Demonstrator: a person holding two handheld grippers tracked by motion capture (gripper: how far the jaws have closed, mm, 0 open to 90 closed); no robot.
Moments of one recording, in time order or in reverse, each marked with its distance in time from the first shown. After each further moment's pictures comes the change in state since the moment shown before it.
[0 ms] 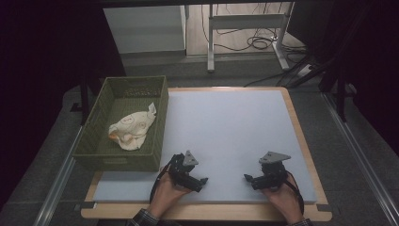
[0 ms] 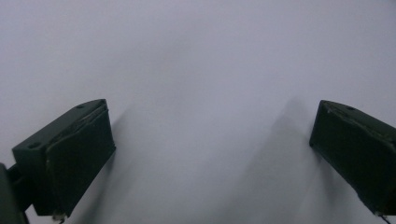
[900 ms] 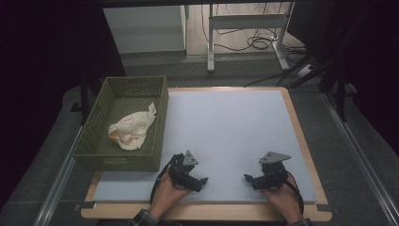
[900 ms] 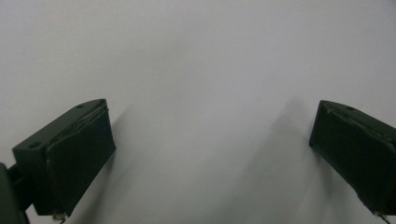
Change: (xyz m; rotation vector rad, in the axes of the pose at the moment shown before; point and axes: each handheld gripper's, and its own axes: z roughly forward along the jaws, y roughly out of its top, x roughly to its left) left arm 0.000 0.000 0.000 0.001 -0.004 -0.003; right arm 0.000 0.000 0.000 -0.002 0.001 0.002
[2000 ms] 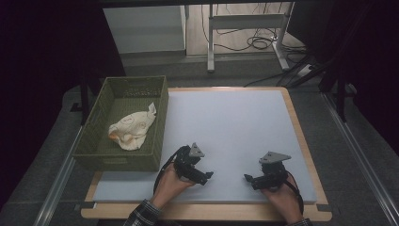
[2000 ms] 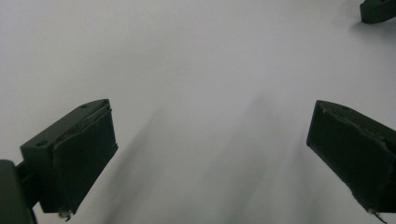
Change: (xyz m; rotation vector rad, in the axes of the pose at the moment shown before) left arm 0.001 0.036 -0.002 0.016 -0.037 0.021; right arm 0.000 0.000 0.000 -0.001 -0.001 -0.001
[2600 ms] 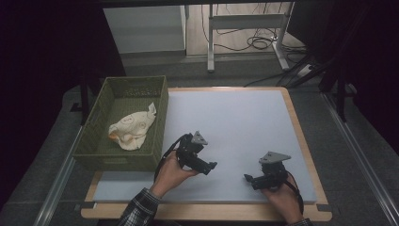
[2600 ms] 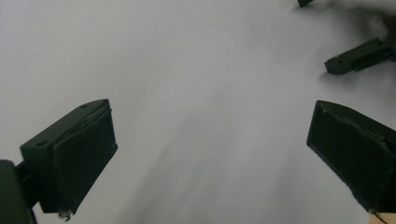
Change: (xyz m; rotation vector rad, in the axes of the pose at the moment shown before) left arm 0.009 0.042 -0.022 -0.007 -0.034 -0.008; right arm 0.000 0.000 0.000 0.000 0.000 -0.001
